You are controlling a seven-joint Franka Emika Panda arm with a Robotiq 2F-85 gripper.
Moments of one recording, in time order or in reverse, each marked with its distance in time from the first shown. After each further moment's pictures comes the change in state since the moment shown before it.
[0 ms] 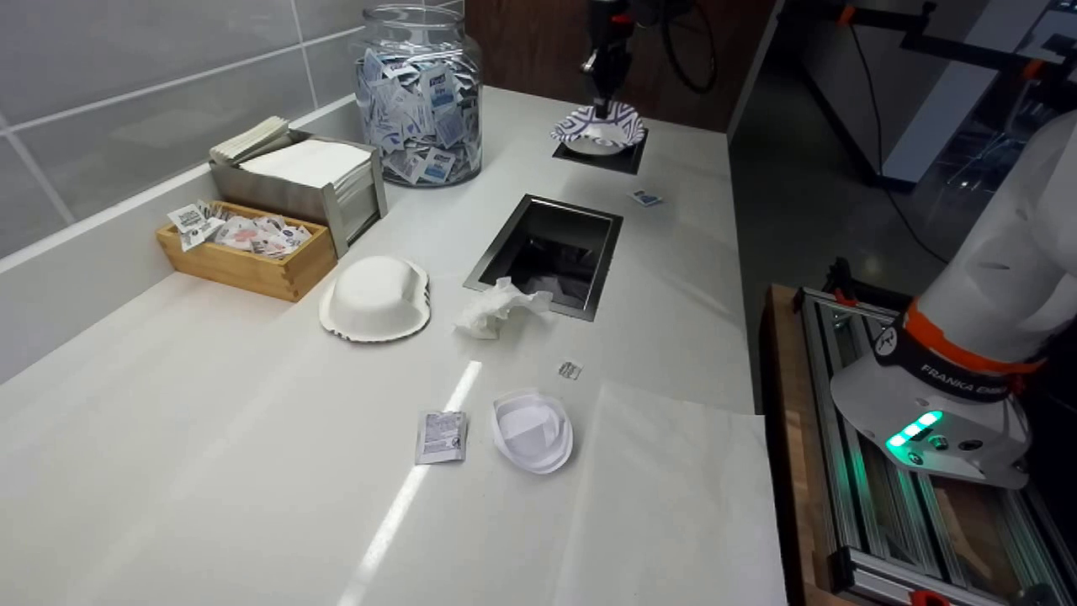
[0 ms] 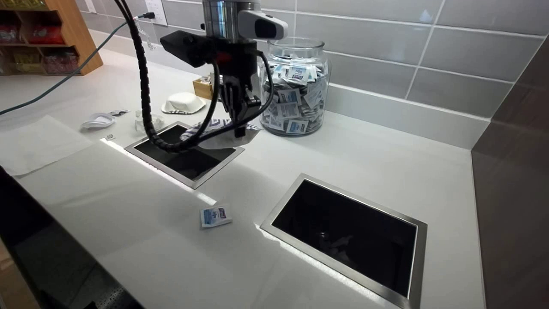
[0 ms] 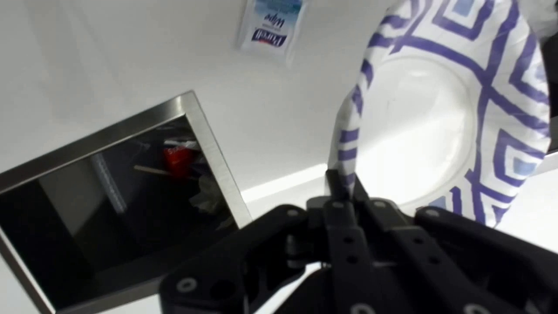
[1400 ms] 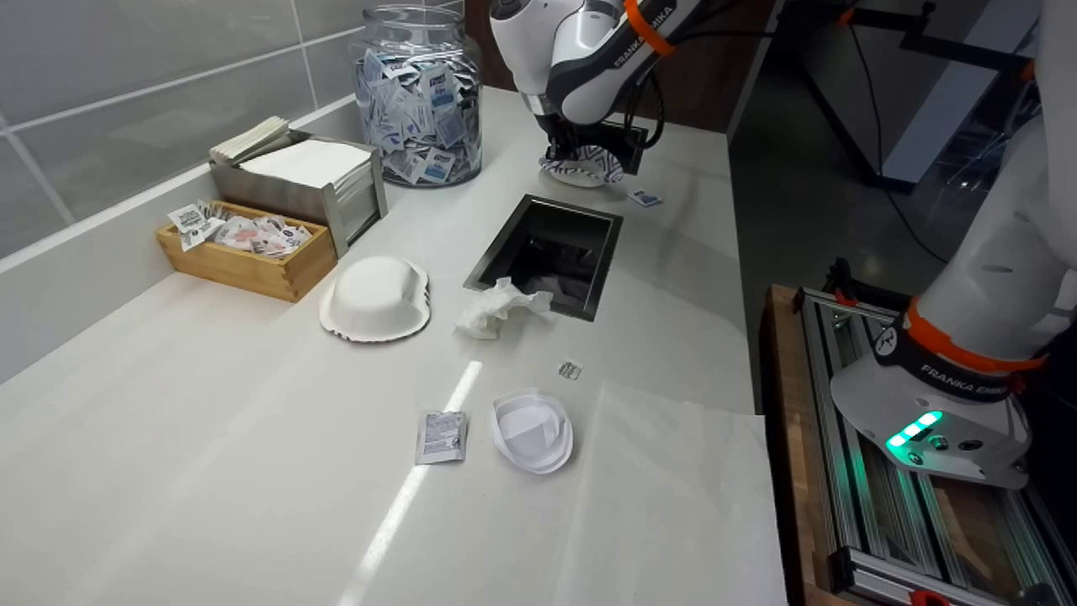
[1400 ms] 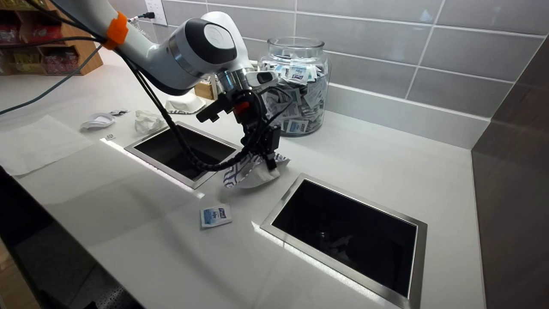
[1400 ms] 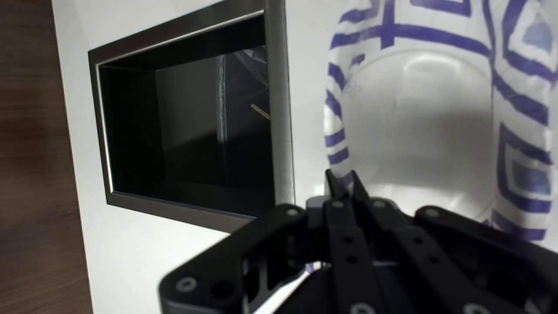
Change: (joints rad) arm 0.160 0.327 -0.023 0.085 -0.683 0.179 0.388
